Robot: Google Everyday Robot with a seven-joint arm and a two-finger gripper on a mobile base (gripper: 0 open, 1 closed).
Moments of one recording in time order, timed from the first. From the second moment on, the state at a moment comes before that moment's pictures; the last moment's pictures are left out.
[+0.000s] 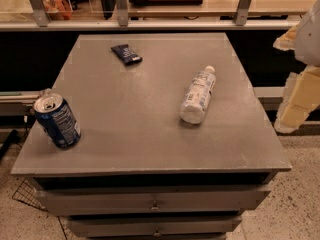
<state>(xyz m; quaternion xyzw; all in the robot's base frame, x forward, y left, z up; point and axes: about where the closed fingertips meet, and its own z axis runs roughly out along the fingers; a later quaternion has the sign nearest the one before) 0.438 -0.217 0.976 -0.60 0.78 -0.03 0.16</state>
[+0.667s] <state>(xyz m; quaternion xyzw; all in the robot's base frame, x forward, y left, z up) 0.454 -0.200 0.978 -0.60 0.78 -0.02 0.19</state>
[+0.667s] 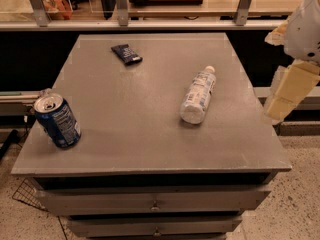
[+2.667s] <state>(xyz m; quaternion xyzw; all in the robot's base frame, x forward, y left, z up) 0.609 -0.052 0.972 -0.49 0.78 0.13 0.37</state>
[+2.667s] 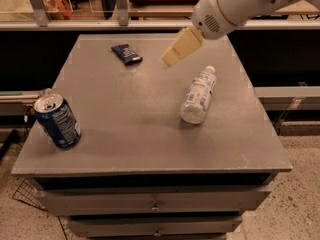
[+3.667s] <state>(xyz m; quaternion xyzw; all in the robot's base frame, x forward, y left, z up) 0.729 0.046 0.924 -0.38 0.83 0.17 0.38</state>
